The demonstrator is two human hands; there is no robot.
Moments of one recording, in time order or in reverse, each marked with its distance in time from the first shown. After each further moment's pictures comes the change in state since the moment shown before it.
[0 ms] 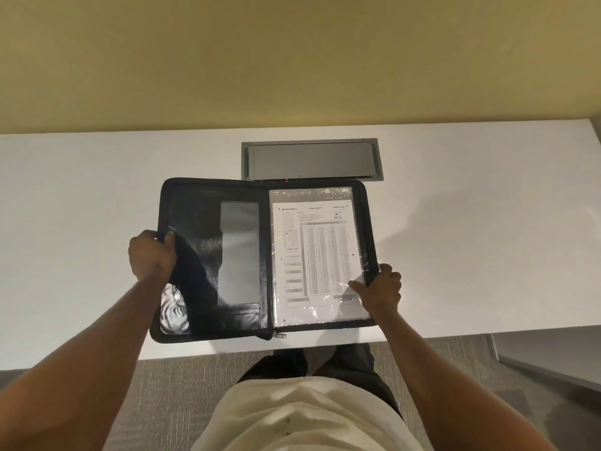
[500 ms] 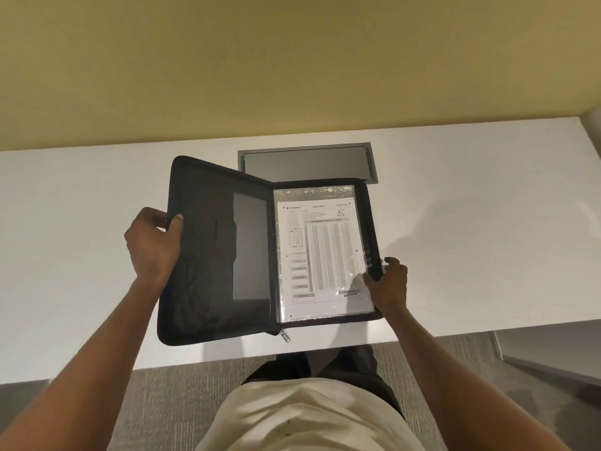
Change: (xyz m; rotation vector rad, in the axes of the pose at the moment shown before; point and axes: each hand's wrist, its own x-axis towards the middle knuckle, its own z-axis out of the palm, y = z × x) left_hand -0.043 0.059 -0.047 -0.256 0.085 0.281; right_hand 0.007 0.004 -0.022 0.170 0.075 -0.079
